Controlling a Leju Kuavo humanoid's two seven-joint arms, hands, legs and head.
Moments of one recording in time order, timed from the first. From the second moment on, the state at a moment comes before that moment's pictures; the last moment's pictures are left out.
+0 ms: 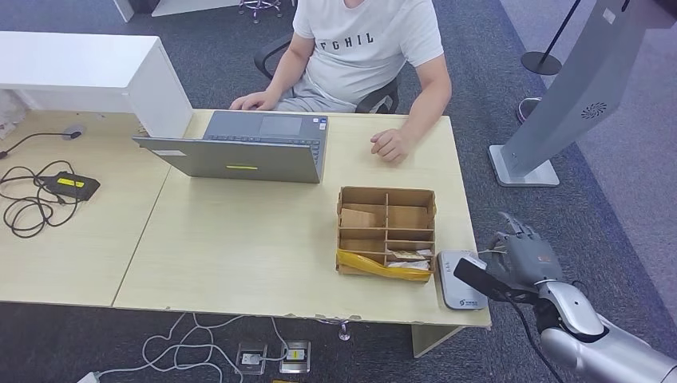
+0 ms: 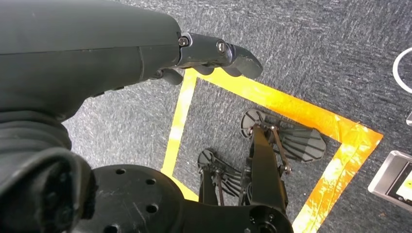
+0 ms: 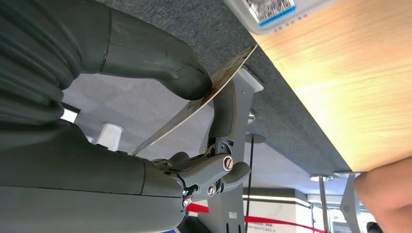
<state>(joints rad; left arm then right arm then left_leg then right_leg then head) -0.09 0.09 -0.91 -0.21 1.19 0.20 -0.12 -0.51 -0.84 1.22 -1.42 0.22 -0.38 0.38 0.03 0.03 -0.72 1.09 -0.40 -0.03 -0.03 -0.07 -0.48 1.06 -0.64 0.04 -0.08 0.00</state>
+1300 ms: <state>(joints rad) -0.09 0.09 -0.96 -0.21 1.20 0.20 -0.12 -0.41 -0.77 1.22 -1.35 0.23 -0.37 0.34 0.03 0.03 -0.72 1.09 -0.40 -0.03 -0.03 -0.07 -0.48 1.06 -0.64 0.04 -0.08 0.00</state>
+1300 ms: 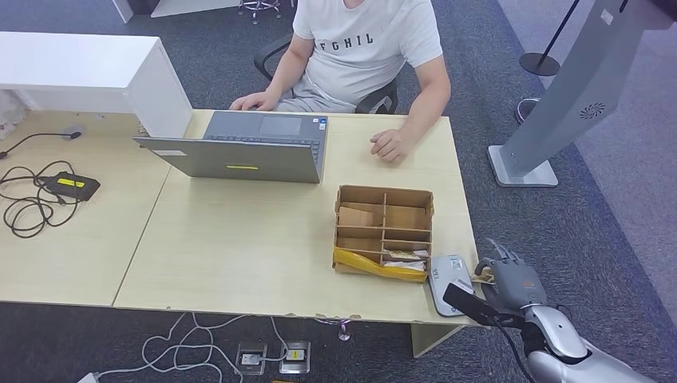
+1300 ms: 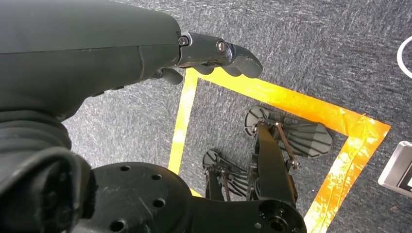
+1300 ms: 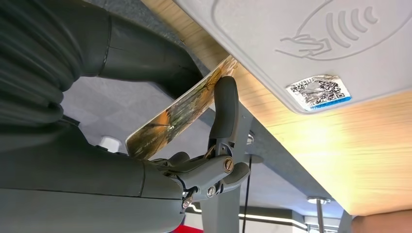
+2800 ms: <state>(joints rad) -0.11 0.09 -1.05 -0.21 1.20 0.18 -0.12 -0.87 -0.62 1.11 -1.37 0.56 -0.31 0.32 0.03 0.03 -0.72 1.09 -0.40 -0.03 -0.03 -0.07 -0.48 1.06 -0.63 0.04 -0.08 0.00</state>
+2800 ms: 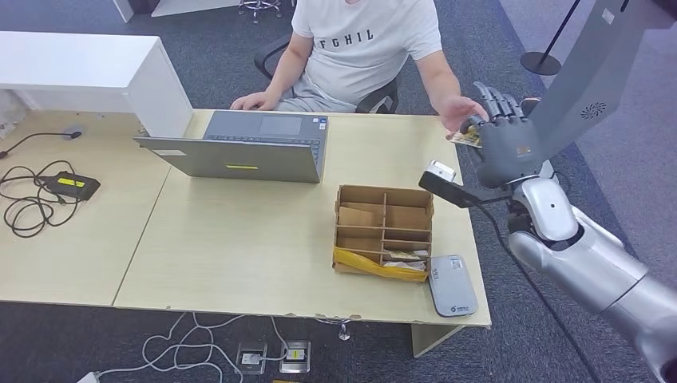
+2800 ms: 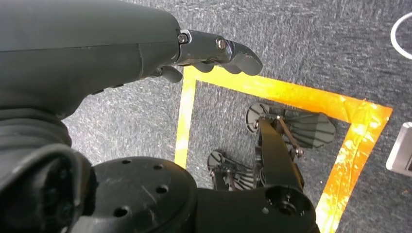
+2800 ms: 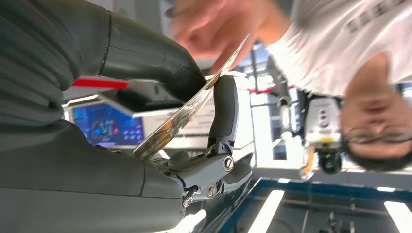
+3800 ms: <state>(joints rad) -0.11 0.09 -1.08 -0.21 1.22 0.20 -0.09 -0.87 -0.38 1.16 -1.13 0.56 -0.29 0.24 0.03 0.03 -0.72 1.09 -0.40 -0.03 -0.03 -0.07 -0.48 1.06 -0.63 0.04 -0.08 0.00</state>
